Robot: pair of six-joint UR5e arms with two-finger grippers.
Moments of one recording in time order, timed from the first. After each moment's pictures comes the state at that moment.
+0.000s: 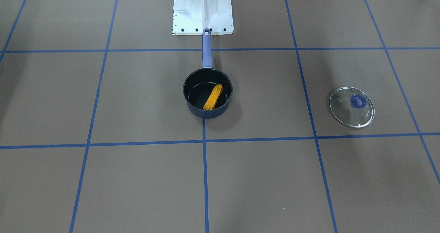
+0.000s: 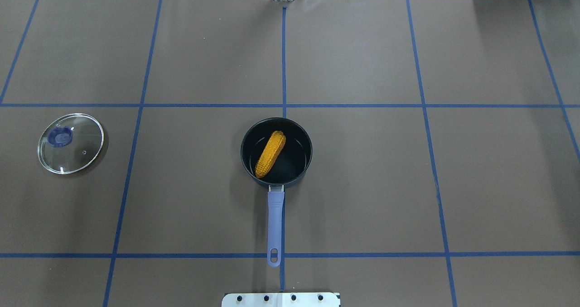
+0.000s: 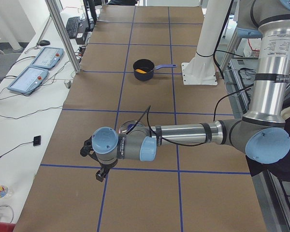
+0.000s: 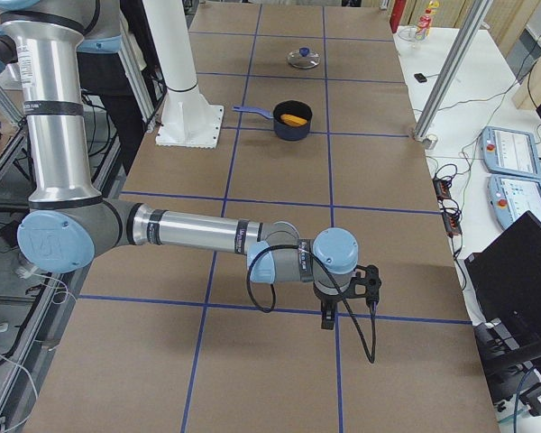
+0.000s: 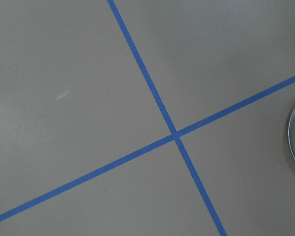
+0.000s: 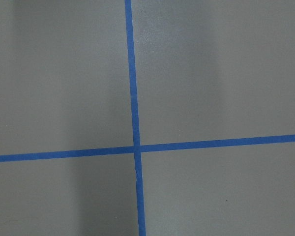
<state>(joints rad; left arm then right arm) -1.67 -1.65 -1.43 -1.74 -2.43 0.41 1.61 -1.51 1.45 -1.39 2.39 0.14</state>
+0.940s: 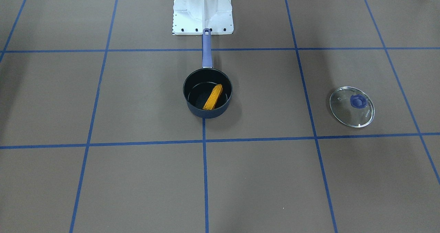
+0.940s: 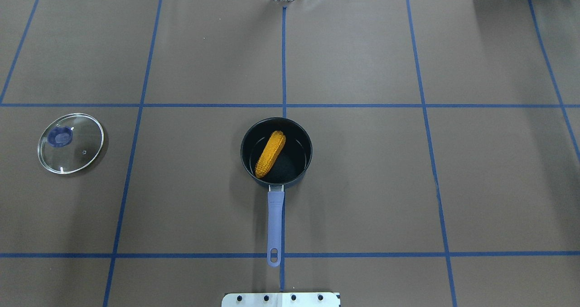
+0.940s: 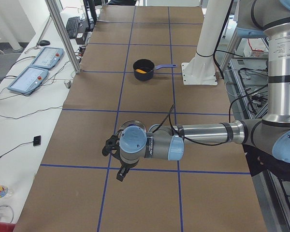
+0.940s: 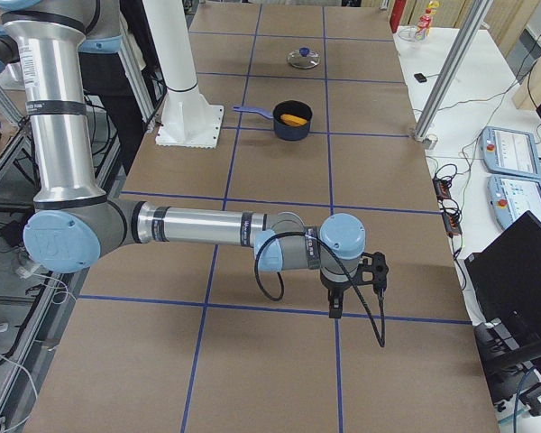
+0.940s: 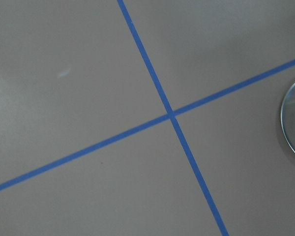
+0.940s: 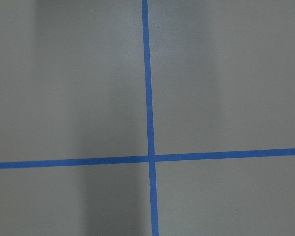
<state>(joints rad) -1.69 -1.46 -1.63 -1.74 -2.43 0.40 1.60 -1.48 1.47 -1.41 2.39 0.15</state>
